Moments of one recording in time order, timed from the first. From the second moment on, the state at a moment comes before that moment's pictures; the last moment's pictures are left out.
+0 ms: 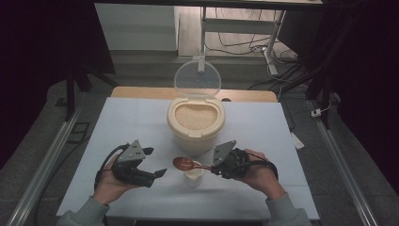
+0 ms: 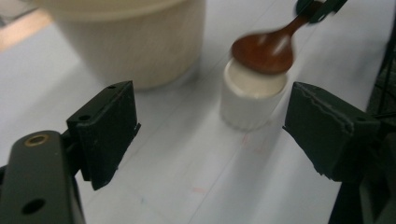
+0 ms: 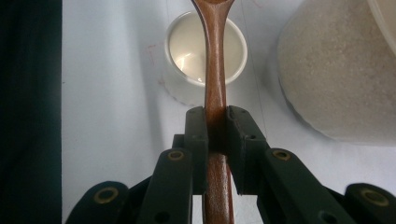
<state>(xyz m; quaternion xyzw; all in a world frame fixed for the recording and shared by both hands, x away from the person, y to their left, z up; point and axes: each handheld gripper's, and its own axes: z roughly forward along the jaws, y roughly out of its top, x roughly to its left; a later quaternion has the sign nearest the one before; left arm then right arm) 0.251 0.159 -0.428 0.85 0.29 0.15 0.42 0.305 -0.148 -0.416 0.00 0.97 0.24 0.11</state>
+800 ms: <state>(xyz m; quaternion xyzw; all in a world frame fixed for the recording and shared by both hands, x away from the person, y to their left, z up) 0.274 0.082 -0.408 0.91 0.19 0.09 0.36 0.292 -0.130 -0.418 -0.04 0.96 0.23 0.12</state>
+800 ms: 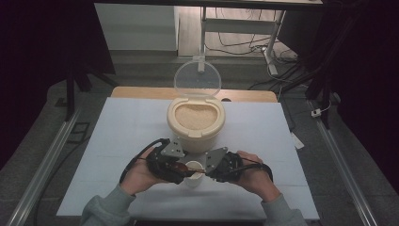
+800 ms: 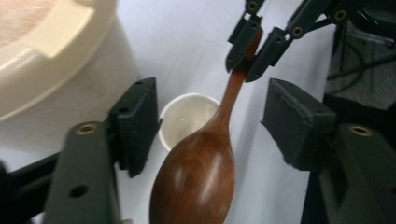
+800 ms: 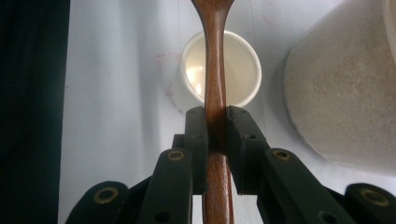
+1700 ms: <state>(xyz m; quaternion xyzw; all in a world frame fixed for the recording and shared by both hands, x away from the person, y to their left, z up) 0.284 0.056 -0.431 0.95 0.13 0.04 0.28 0.277 -0.120 -0.417 -0.09 0.96 0.21 0.16</state>
